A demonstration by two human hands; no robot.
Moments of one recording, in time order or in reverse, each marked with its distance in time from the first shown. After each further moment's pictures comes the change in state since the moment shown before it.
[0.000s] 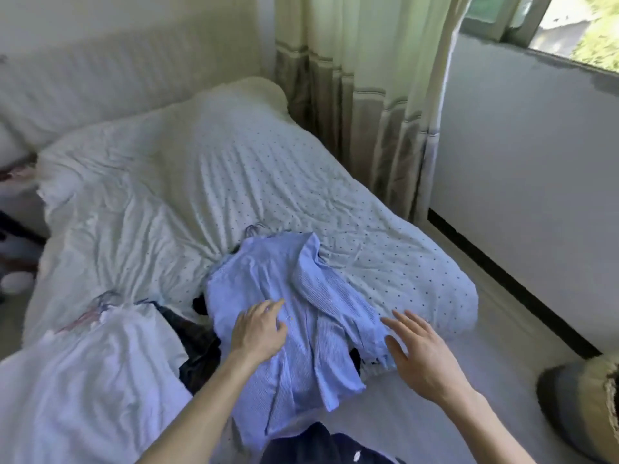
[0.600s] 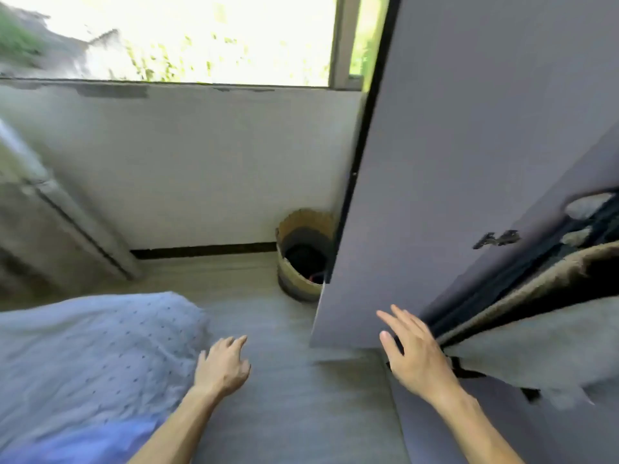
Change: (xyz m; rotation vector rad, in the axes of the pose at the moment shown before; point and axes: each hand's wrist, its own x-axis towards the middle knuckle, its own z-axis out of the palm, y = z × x) left_hand -0.071 0.428 0.148 0.439 -0.455 0.978; right_hand -0.399 0.189 -0.033 0.243 0.666 1.146
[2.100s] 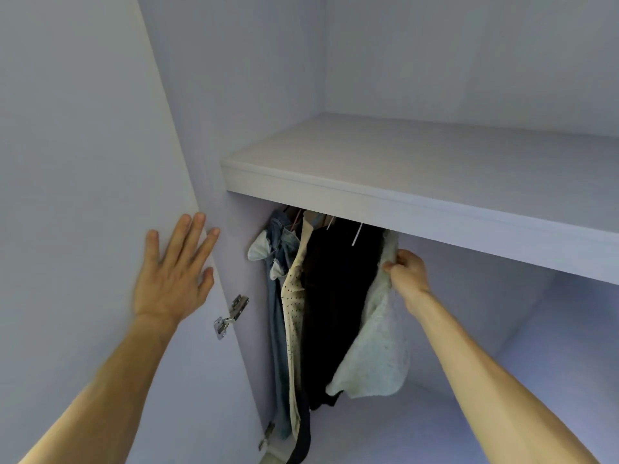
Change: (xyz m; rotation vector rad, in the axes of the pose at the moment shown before) left_hand 0.110 0.533 -0.208 0.494 1.379 1.263; right_hand -0.036 0.301 -0.272 0.690 1.112 0.867
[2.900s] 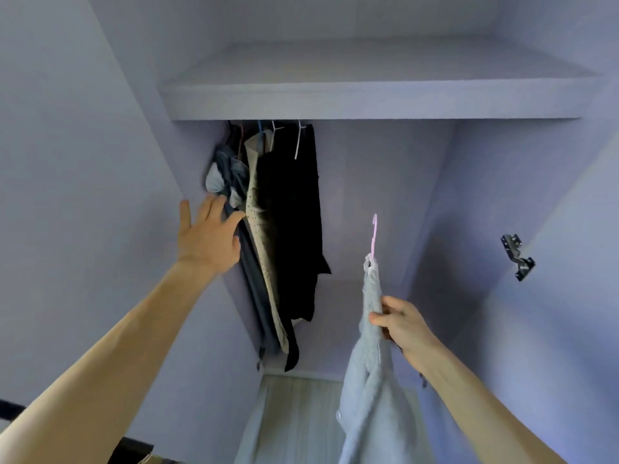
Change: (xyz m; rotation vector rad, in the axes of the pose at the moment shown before) left_hand -0.047 0.054 -0.076 -0.493 -0.409 0.234; right_hand -0.351 0.106 -0.041 0.242 -0.055 0.367
